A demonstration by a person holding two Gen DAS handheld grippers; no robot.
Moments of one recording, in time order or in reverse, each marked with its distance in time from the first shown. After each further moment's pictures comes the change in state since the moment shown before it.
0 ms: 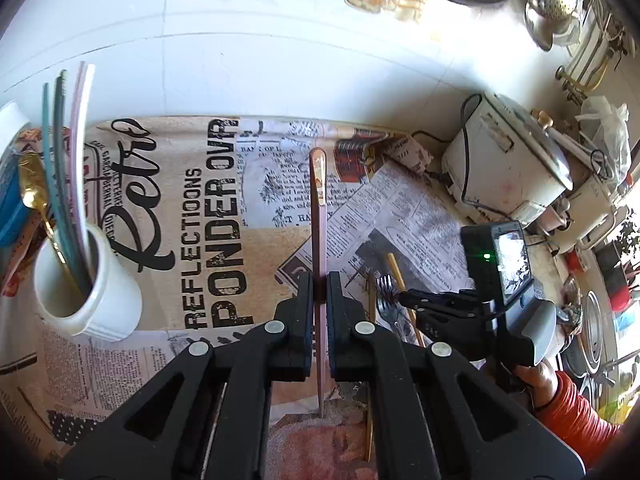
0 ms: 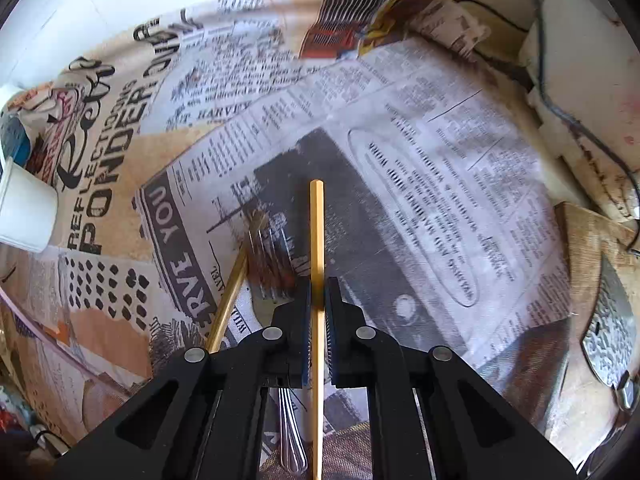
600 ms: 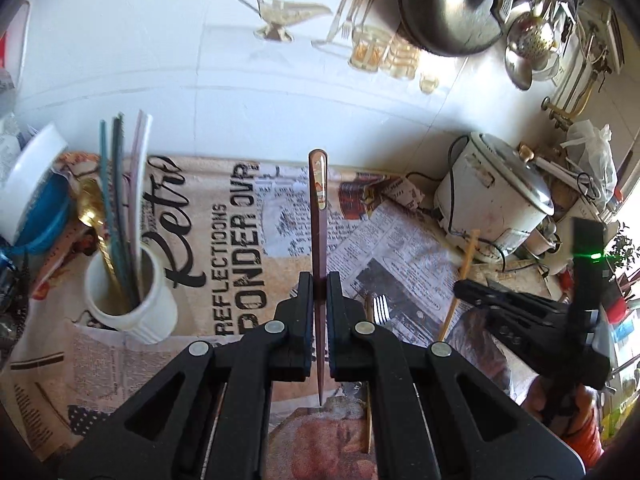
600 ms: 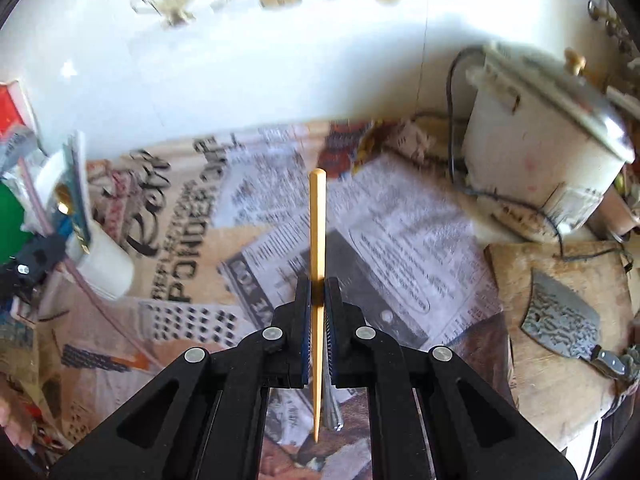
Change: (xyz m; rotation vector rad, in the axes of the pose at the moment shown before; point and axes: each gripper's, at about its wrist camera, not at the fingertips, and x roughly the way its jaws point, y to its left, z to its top) left arm -0.067 0.005 -0.005 -0.003 -0.146 0.019; right arm -0.131 0.021 -0.026 0.048 -0.346 0.013
